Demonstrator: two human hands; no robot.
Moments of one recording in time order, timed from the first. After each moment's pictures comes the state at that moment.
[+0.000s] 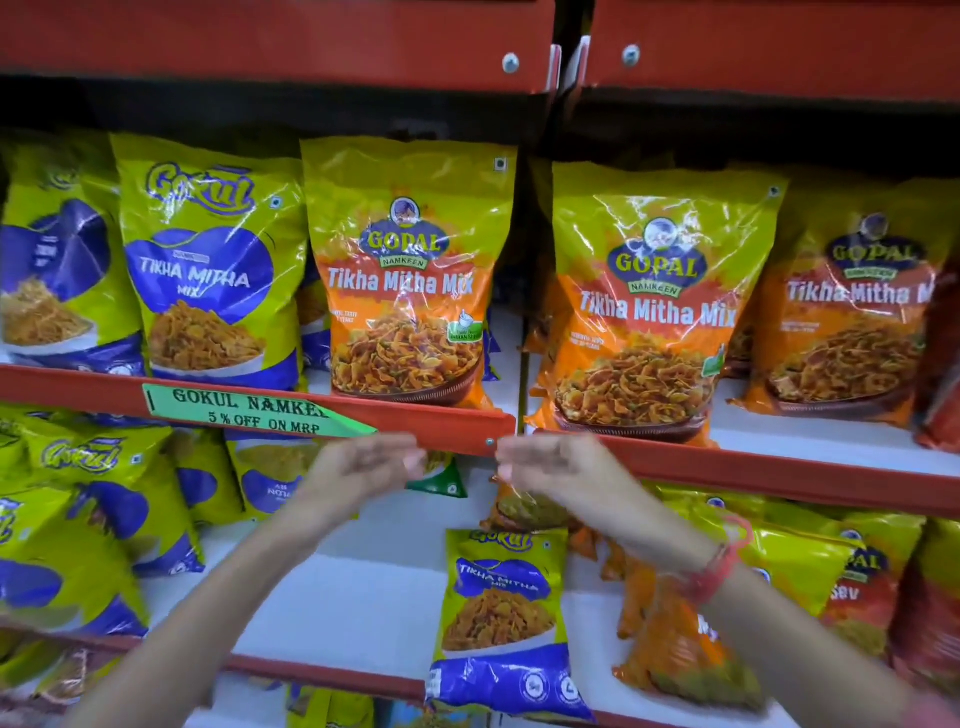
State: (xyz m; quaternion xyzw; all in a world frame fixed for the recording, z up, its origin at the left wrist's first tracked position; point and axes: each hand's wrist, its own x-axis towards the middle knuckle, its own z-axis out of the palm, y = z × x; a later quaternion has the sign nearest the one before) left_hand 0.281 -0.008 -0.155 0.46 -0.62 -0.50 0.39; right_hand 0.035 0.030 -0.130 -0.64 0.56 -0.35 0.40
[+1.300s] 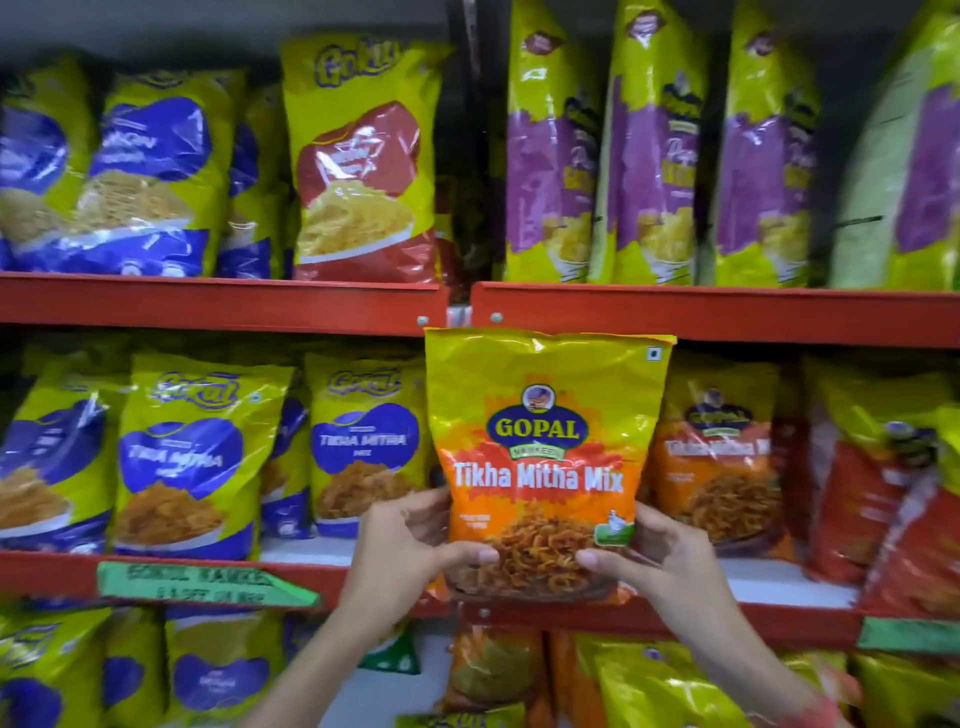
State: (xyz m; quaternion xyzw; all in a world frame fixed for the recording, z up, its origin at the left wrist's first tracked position) left_hand 0.172 0.020 -0.059 0.36 -0.67 -0.39 0.53; right_hand -0.075 0.082 -0.070 -0.59 0.47 -0.60 0.27
